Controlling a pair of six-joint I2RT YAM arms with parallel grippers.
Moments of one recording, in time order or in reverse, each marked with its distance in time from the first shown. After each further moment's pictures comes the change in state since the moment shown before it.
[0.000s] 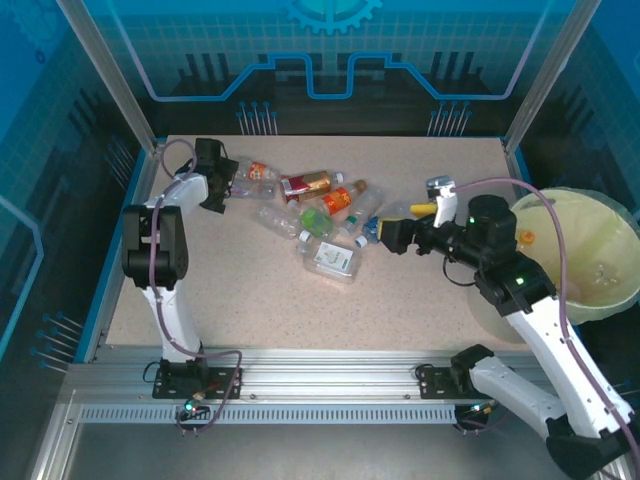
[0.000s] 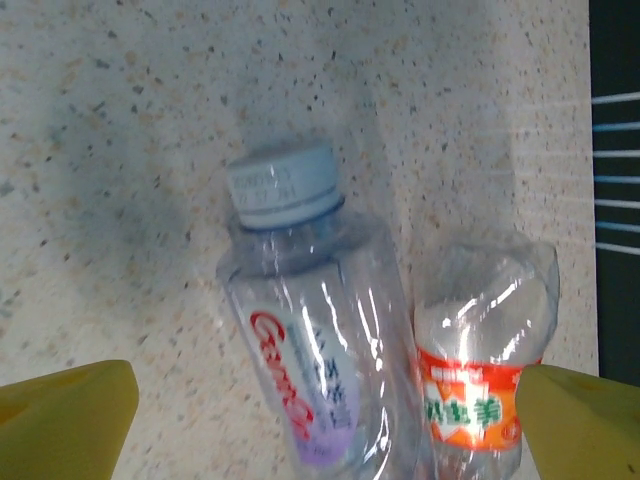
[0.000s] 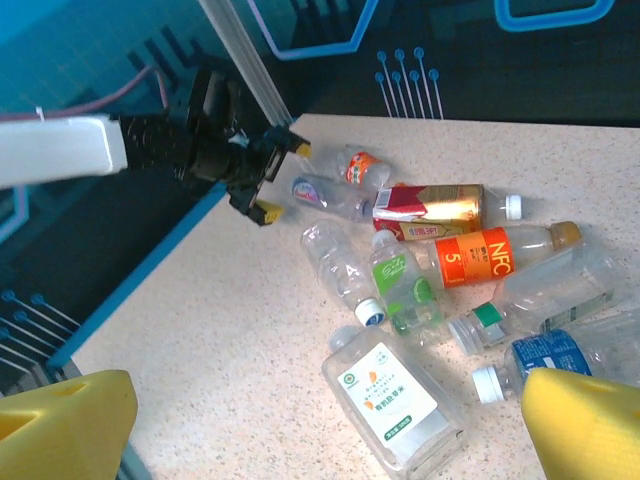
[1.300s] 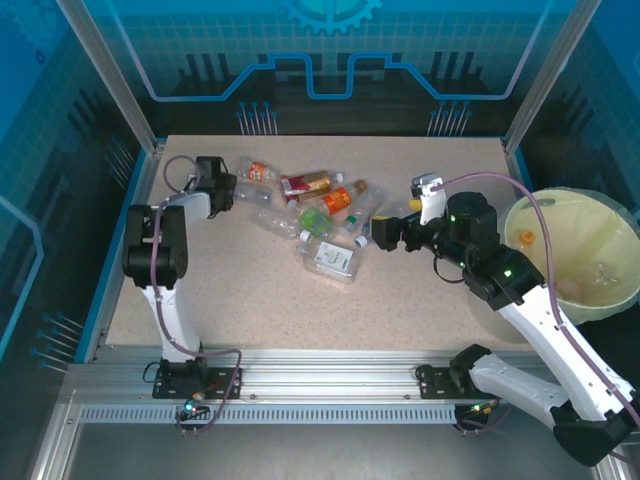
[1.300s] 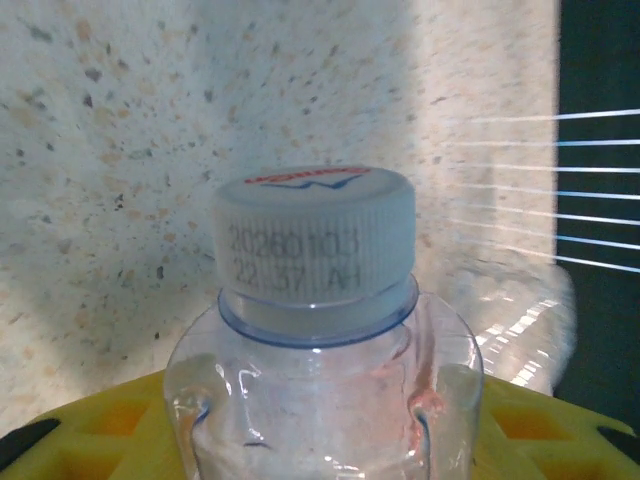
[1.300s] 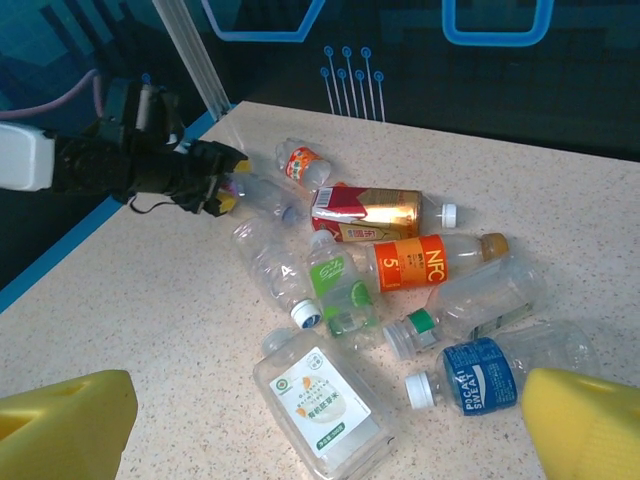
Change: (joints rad) left arm 0.007 -0.034 -0.247 0.397 0.021 -0.034; right arm 0.103 0.046 0.026 -0.011 0.224 -0.077
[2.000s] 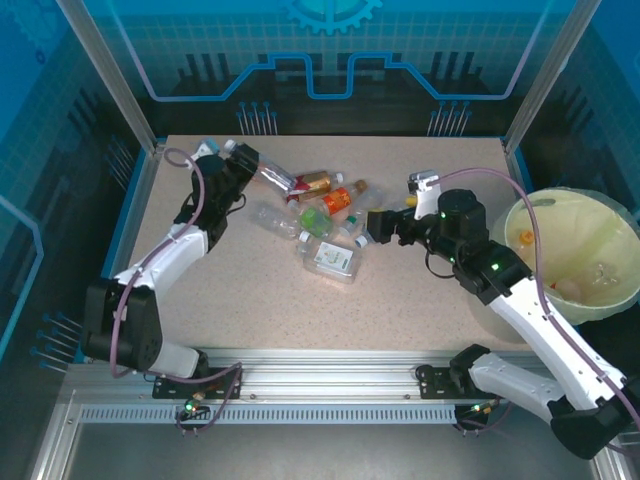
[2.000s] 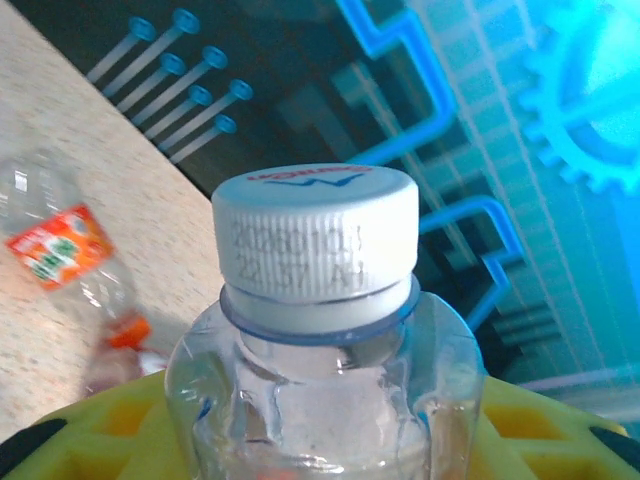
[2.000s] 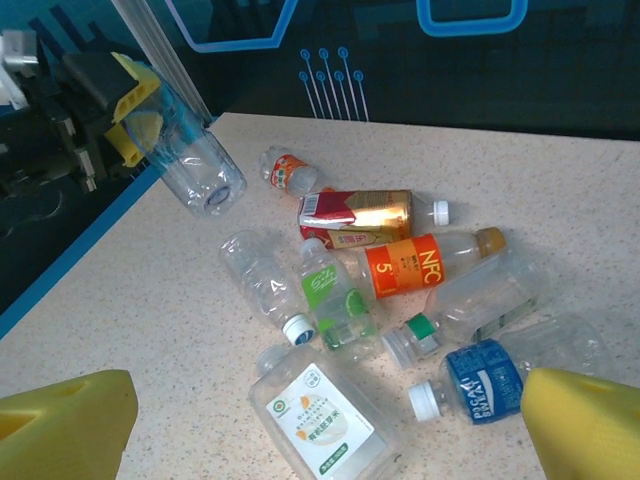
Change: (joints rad) left arm -0.240 -0.576 -0.285 0.263 -0.001 0.322; right arm 0.000 0.060 -0.034 0.082 0.031 0.080
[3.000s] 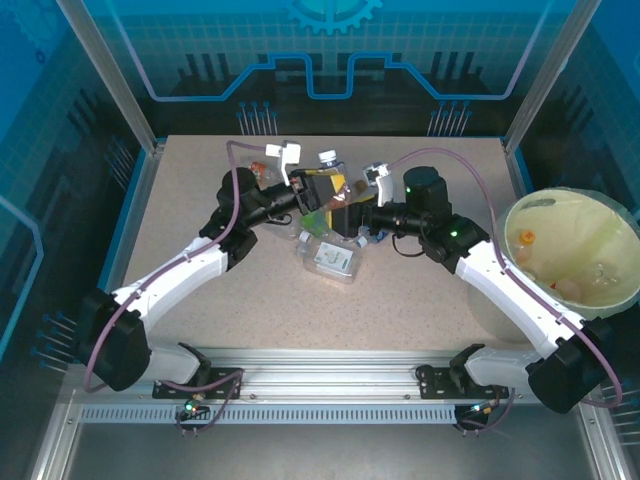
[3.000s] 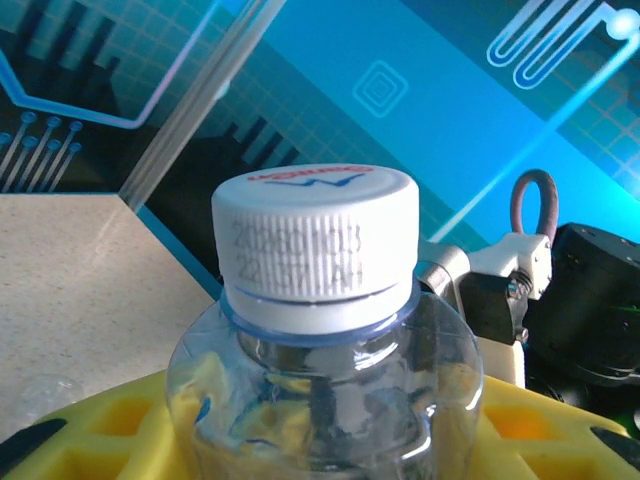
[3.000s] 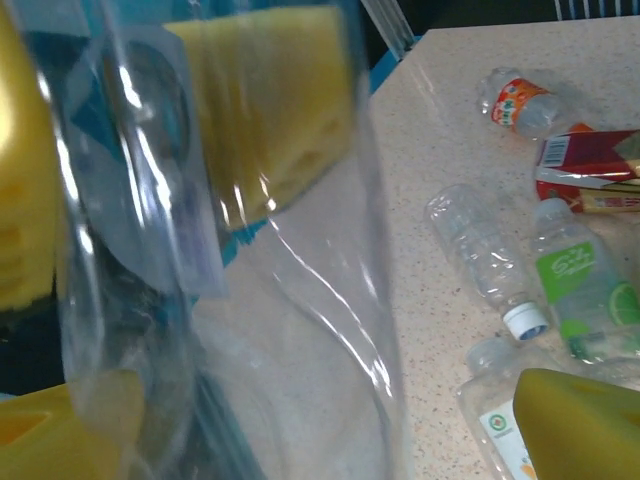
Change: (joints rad) left arm -0.325 -0.058 0.037 0.228 0.595 0.252; right arm 0.013 0.268 0.073 0.199 -0.476 0.151
